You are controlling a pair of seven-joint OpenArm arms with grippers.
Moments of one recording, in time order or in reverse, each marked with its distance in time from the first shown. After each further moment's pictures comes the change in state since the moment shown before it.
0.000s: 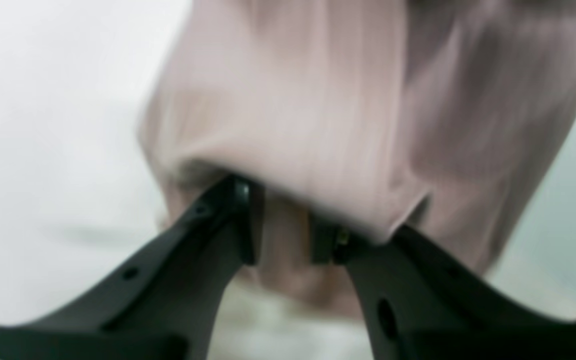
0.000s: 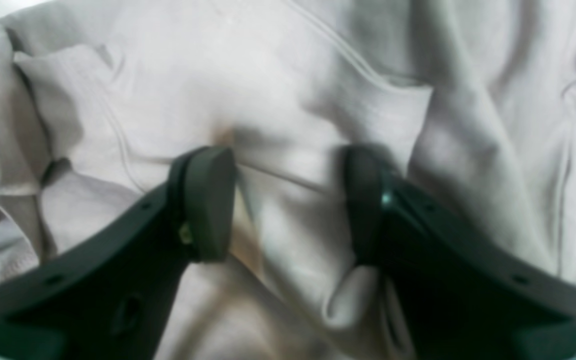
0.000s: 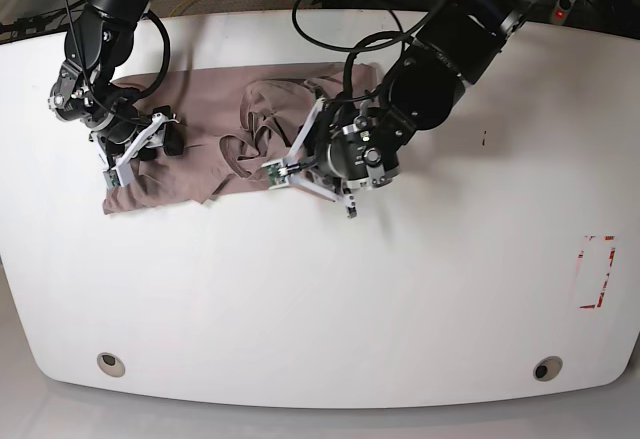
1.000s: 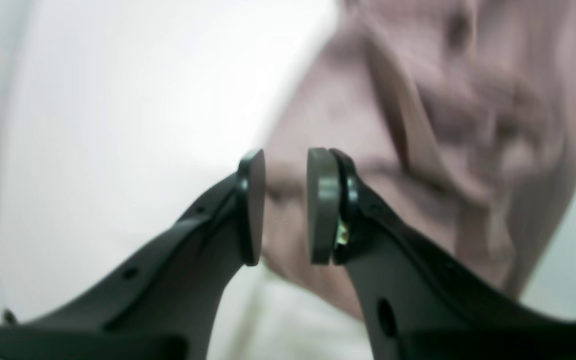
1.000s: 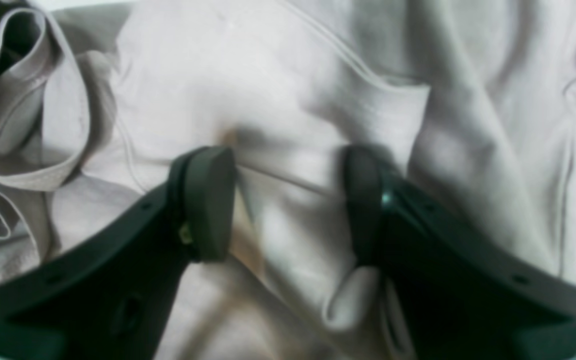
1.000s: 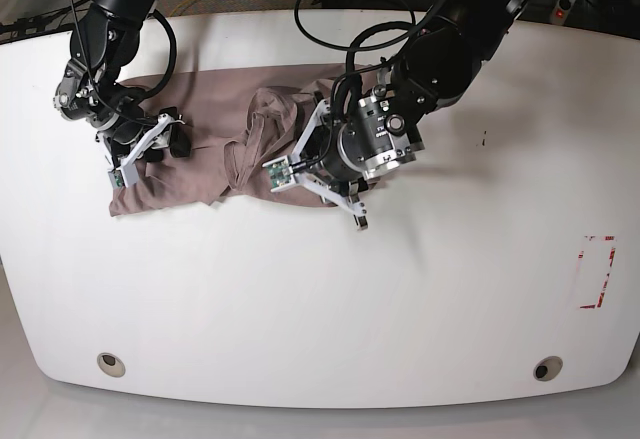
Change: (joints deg) left arm 6.5 -2.5 -2.8 18.1 7.5 -0.6 -2.2; right arm 0.0 -1.4 0.0 0.0 0.4 0.0 0.4
